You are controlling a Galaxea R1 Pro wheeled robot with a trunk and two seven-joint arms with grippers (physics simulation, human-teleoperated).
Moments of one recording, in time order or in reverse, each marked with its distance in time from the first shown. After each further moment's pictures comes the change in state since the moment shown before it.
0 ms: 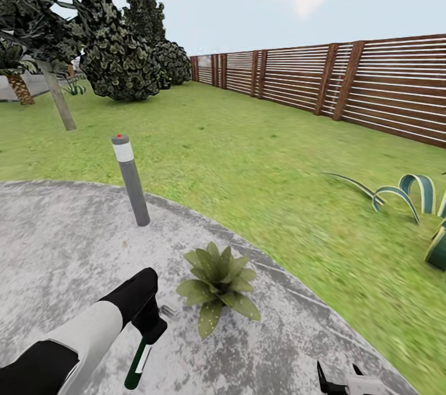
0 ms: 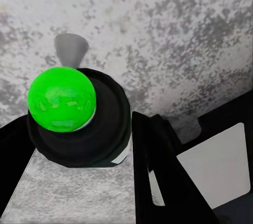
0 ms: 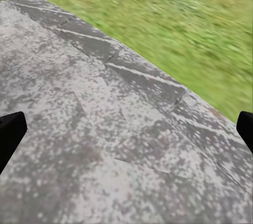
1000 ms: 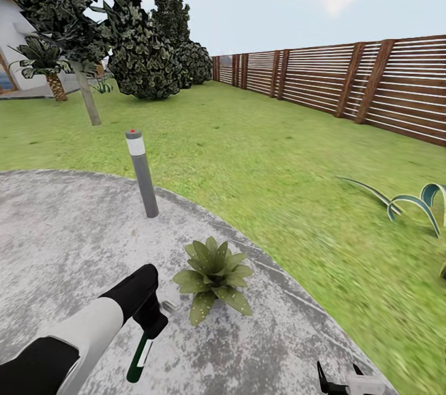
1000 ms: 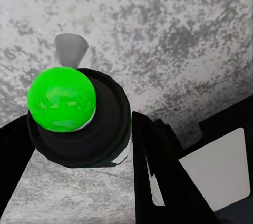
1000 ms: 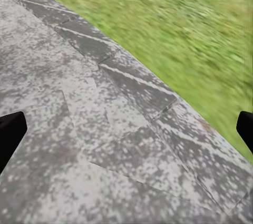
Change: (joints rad) left arm -0.015 0.000 -0.001 -0.007 0.002 0.000 -0.002; right arm 0.000 -0.003 0.003 0.000 0.002 0.000 0.001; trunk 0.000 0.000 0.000
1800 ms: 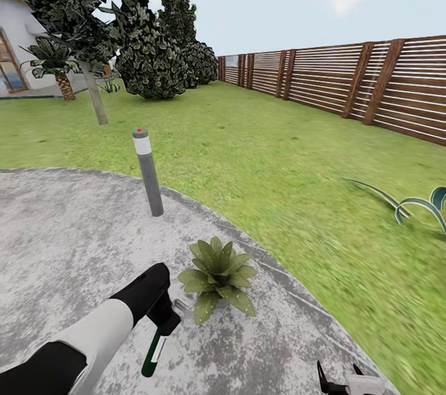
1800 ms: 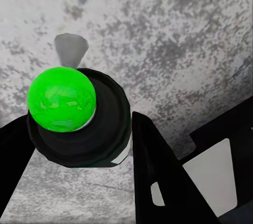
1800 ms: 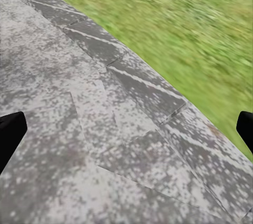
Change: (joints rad) left arm 0.017 -0.049 -0.025 -0.060 0.002 0.005 -0.004; right arm 0.000 0.000 0.000 0.000 0.000 0.000 0.000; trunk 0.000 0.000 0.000
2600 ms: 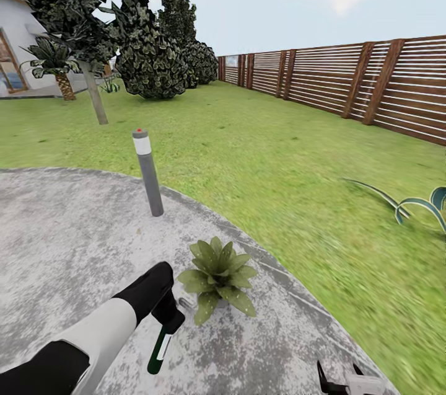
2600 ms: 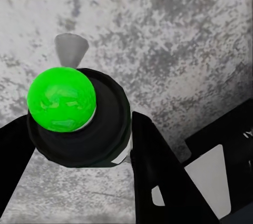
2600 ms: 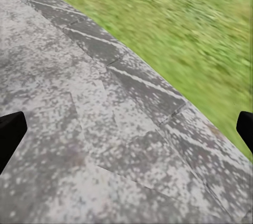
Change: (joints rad) left arm -0.003 -0.015 -0.015 -0.007 0.029 -0.009 0.008; right arm 0.000 0.000 0.000 0.000 0.000 0.000 0.000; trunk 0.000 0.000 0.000
